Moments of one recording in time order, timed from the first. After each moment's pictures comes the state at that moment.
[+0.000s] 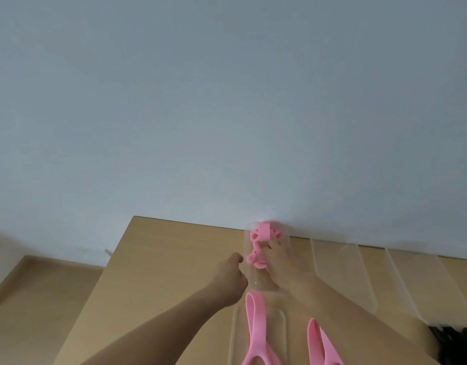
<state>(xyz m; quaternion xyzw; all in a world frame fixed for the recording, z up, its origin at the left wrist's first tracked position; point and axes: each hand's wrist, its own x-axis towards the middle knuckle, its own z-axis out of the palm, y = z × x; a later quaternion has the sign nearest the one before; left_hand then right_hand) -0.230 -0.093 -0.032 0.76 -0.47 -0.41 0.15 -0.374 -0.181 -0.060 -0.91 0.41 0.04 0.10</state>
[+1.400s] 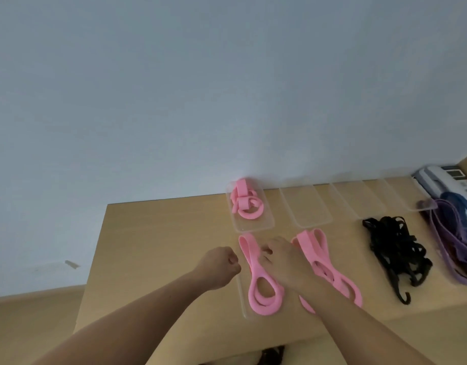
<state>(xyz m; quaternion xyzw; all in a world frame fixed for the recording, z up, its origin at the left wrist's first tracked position) -0.197 -0.012 -0.043 0.65 -0.63 -0.43 0.06 -0.392 -0.019 -0.032 -0.75 0.62 -0.06 0.24</state>
